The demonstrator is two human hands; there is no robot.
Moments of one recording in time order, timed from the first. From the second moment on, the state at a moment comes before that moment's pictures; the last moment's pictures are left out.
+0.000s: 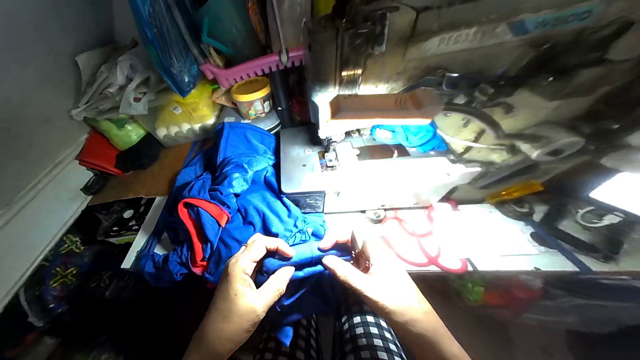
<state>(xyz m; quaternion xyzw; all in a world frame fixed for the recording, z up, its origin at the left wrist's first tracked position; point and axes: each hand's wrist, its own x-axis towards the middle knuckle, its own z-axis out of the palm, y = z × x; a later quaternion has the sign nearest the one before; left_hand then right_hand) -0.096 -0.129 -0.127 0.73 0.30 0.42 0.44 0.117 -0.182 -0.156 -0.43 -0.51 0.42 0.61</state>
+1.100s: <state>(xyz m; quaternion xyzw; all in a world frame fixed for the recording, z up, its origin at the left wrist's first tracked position) 0.052 0.053 -0.088 0.90 0.36 0.19 0.18 0.133 -0.119 -0.150 -0.67 -0.49 0.12 0.55</state>
